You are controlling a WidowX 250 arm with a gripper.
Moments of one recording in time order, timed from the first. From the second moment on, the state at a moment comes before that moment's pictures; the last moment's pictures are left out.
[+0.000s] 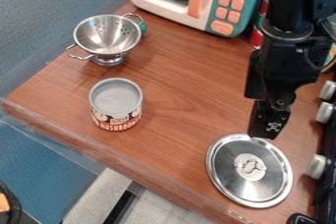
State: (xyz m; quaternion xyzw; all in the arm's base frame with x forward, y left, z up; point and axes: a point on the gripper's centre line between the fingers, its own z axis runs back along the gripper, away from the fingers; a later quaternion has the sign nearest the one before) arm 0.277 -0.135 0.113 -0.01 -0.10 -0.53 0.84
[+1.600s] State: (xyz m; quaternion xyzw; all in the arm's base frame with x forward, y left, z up) arm 0.306 0.048 0.110 0.24 -0.12 -0.15 0.95
